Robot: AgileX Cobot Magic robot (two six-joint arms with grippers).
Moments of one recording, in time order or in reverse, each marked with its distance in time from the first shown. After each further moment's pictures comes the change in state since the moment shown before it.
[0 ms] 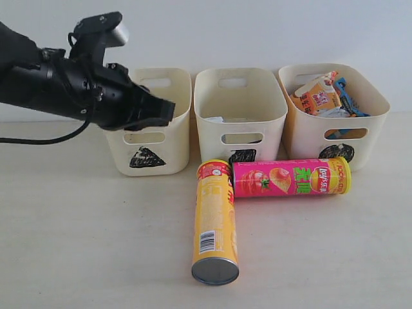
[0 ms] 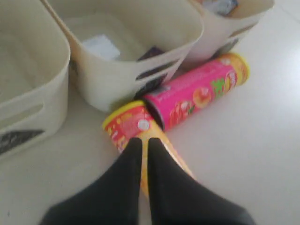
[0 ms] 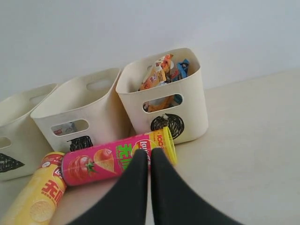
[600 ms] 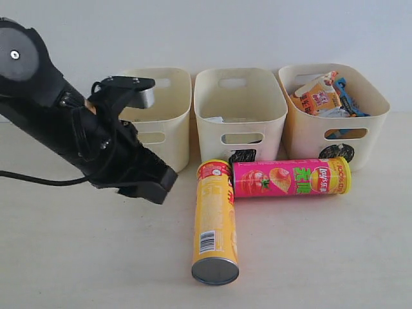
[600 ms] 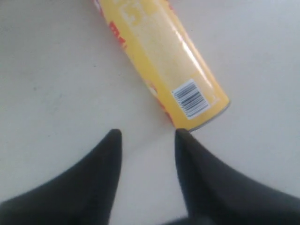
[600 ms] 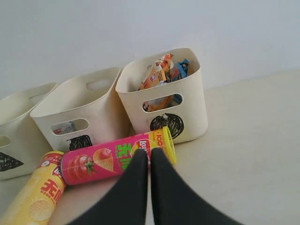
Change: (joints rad) left arm -0.113 0.004 -0.013 0.486 0.348 -0.490; right arm 0.000 0.000 0.000 0.000 0.001 -0.005
